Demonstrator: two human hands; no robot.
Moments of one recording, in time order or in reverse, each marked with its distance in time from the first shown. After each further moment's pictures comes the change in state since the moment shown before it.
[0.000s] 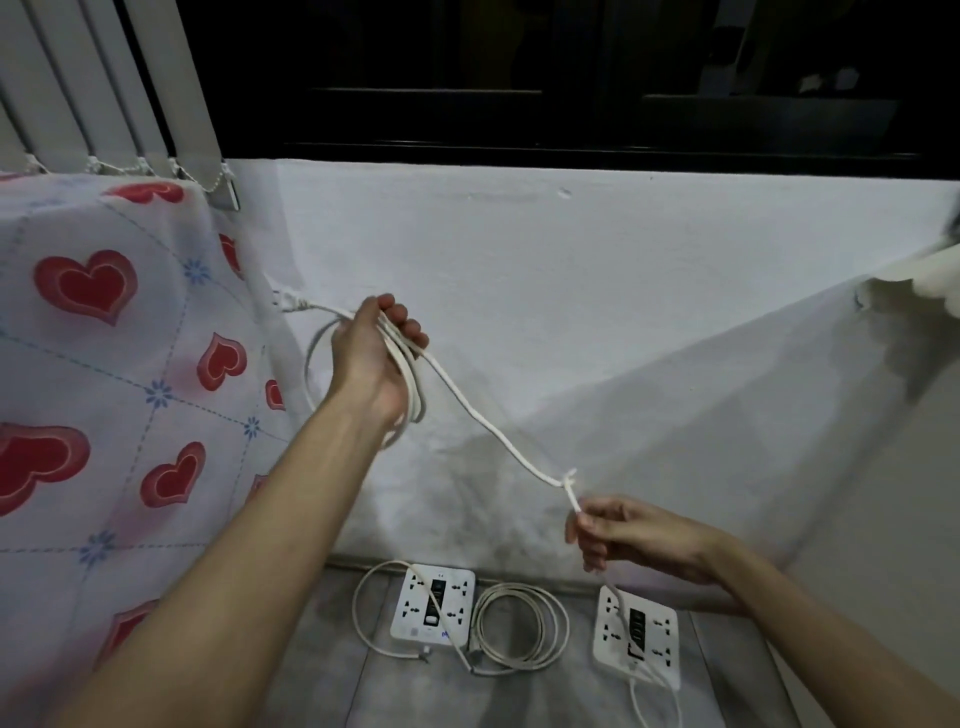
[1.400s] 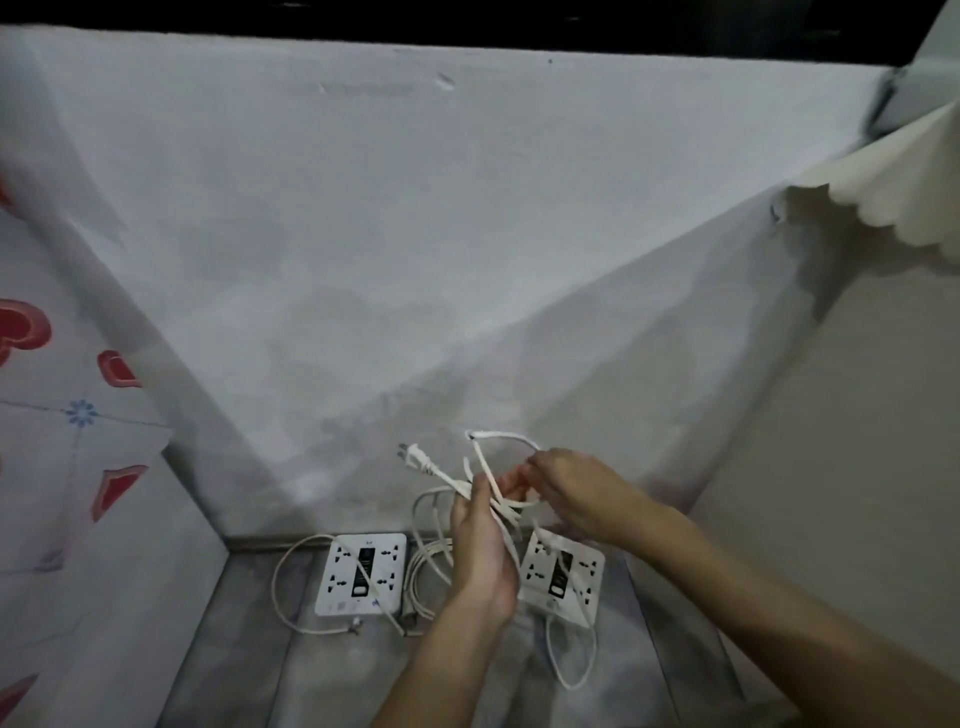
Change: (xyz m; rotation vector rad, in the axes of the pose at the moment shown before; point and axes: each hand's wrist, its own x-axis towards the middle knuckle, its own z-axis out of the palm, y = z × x) left_hand -0.103 -0.259 -0.048 0.167 0.092 -0.523; right_hand -0.003 0.023 -0.014 -1.057 0.450 0.088
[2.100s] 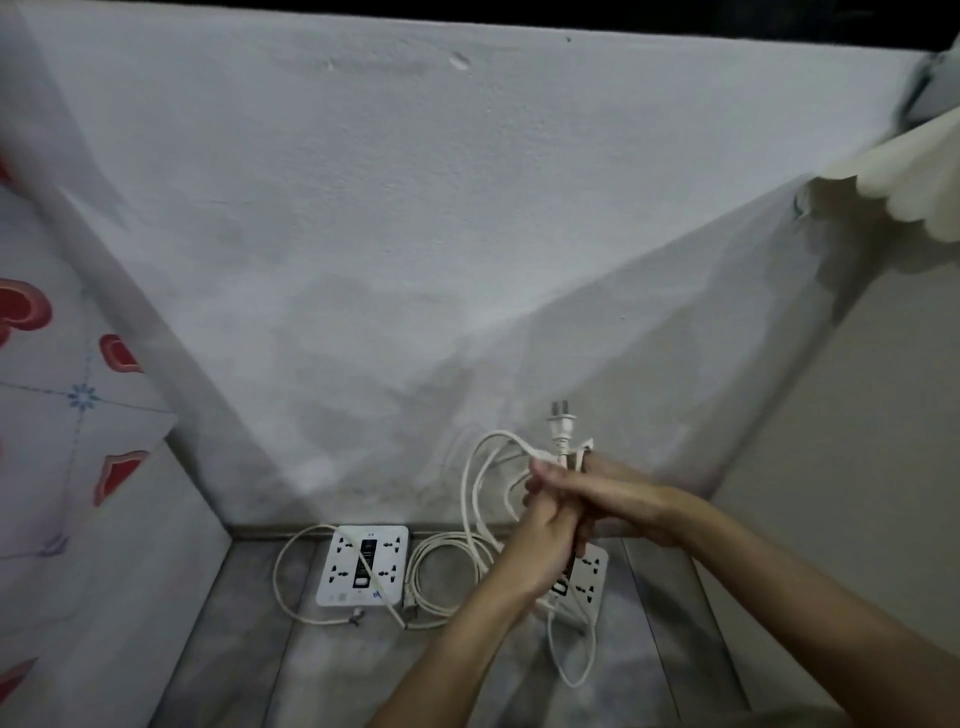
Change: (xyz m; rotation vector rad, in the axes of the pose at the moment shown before) left_hand -0.005 -0.015 0.014 0.847 -0.467 0.256; right_hand -0.018 0.005 -0.012 0.874 -0.226 0.274
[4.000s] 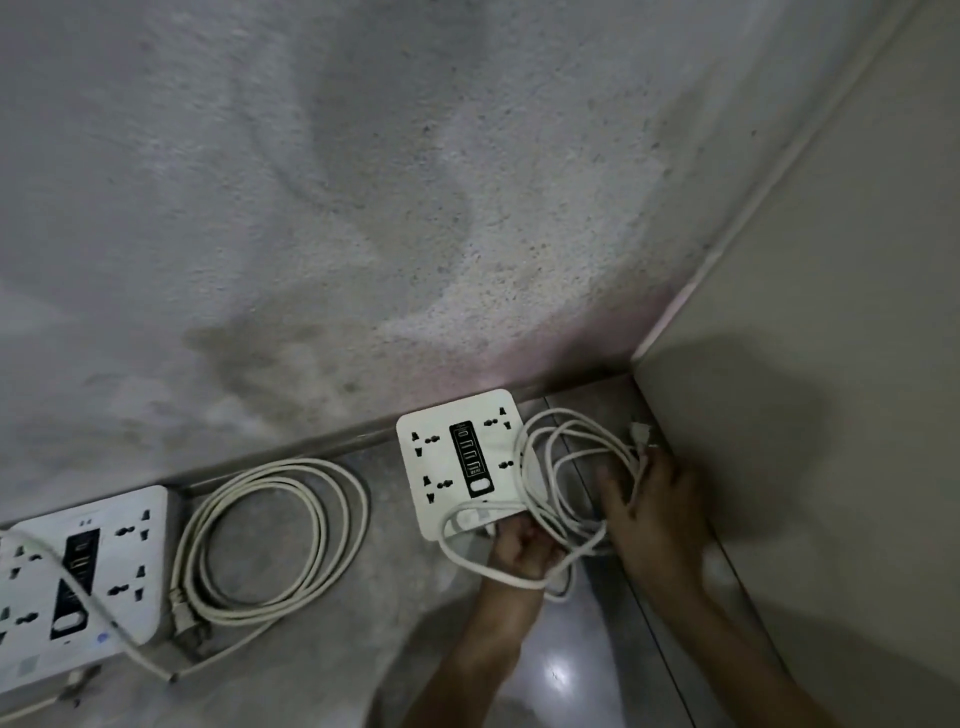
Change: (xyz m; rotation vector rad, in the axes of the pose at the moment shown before) left_hand 0.165 -0.272 0.185 -0.576 0.060 -0.389; right_hand 0.090 0.425 -0.048 -0.569 1.095 0.491
